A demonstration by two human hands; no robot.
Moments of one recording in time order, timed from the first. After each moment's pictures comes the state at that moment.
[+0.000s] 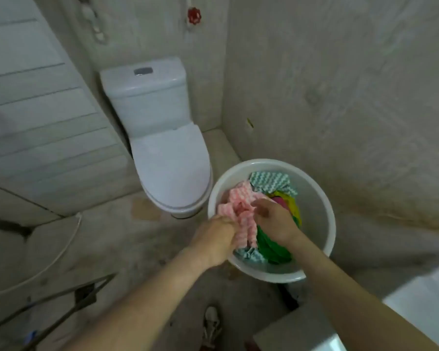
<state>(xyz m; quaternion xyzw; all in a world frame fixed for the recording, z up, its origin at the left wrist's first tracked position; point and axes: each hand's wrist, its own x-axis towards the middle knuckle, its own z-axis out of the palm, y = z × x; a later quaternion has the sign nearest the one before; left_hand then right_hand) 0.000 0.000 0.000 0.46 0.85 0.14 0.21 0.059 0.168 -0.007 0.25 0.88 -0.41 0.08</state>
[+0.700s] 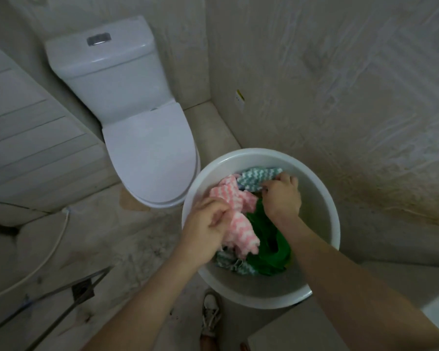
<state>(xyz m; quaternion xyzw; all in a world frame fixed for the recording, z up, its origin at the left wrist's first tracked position) -0.030 0.059 -0.027 0.24 0.82 0.48 0.20 0.000 0.255 -0.073 0.35 0.92 -0.14 0.09</state>
